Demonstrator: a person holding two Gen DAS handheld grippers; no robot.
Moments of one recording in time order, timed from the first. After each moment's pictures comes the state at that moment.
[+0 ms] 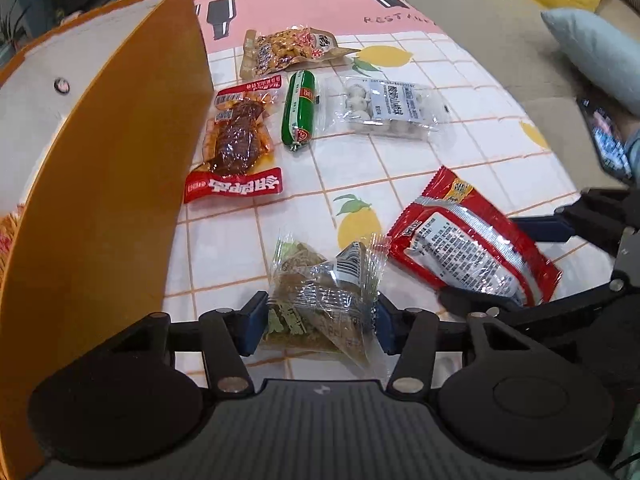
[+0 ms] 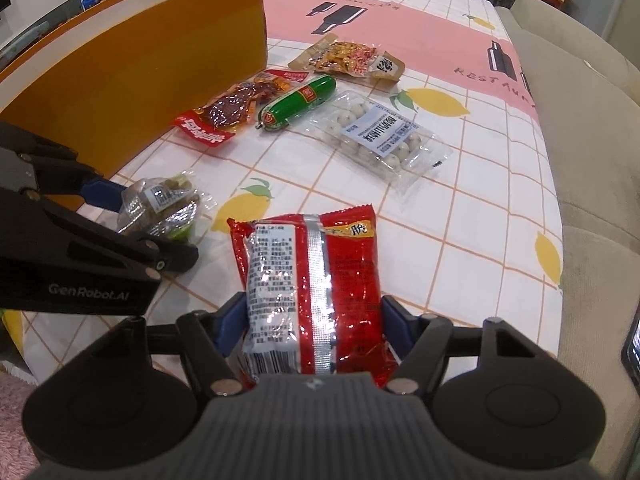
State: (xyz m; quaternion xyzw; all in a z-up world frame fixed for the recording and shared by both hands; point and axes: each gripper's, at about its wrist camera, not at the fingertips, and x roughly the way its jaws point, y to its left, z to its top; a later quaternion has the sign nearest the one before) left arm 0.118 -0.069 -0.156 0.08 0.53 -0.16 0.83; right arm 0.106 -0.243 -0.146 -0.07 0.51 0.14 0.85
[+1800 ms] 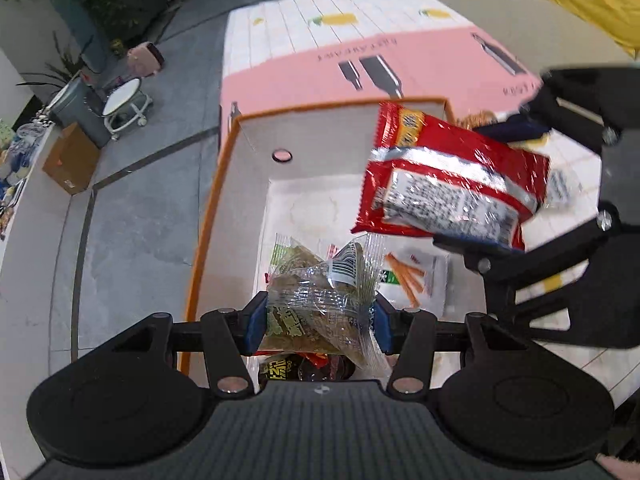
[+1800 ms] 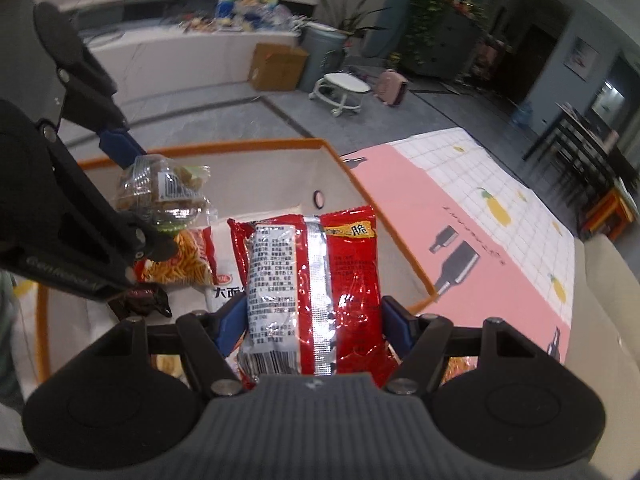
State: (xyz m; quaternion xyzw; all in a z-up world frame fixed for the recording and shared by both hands) left arm 0.187 0.073 -0.043 0.18 0.51 -0.08 0.84; right arm 0.200 -0.059 -0.022 -0.26 0.34 0.28 0.86
